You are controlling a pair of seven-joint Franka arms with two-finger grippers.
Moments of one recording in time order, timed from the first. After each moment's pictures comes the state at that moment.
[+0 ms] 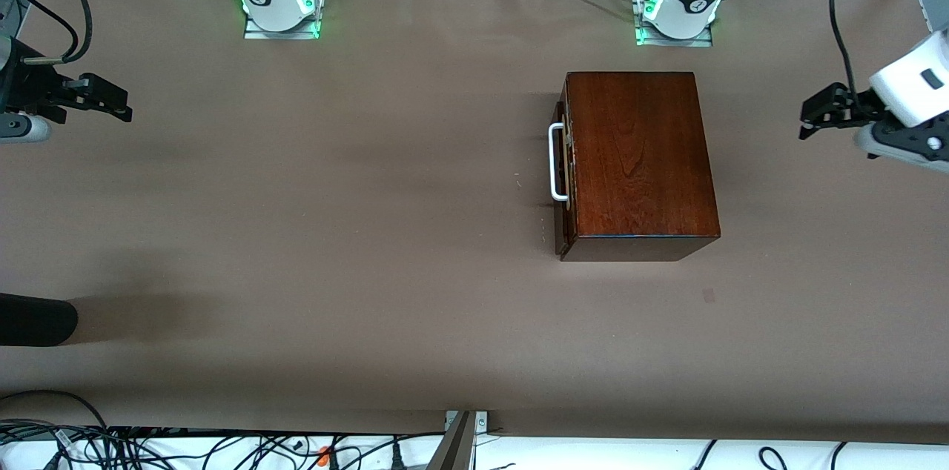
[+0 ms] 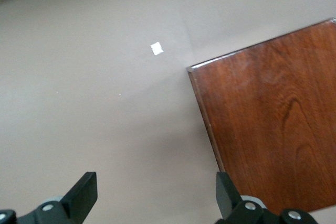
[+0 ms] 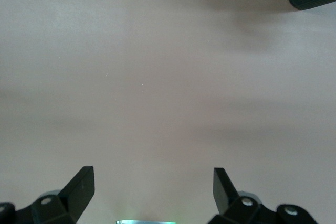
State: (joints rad) left arm -0.01 0.05 0.00 -1.57 0.04 1.62 0.25; right arm -0.04 0.03 0.02 -1.60 -0.04 1.54 -0.07
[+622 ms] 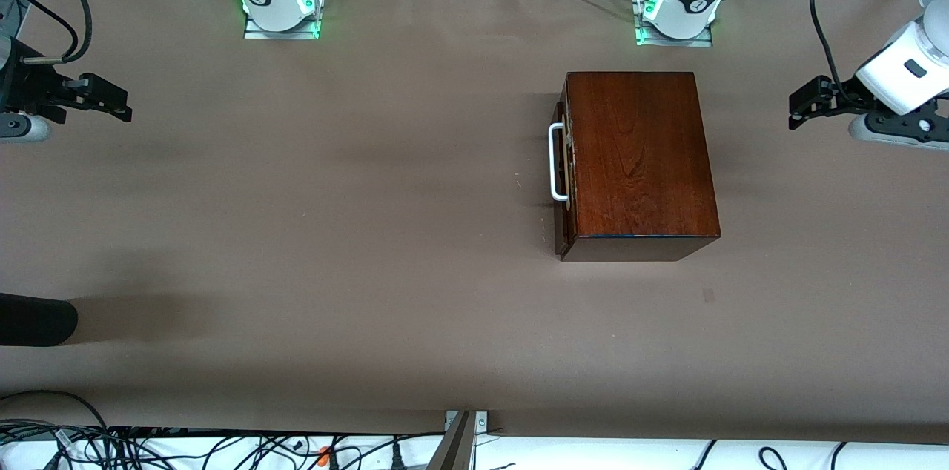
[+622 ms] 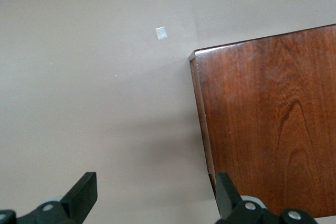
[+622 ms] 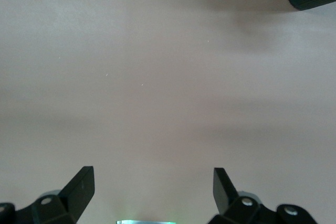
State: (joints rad) left arm -0.05 -0.02 0.01 -1.69 0.04 1.63 0.12; right arm -0.04 0.03 0.02 -1.60 -0.04 1.54 -0.07
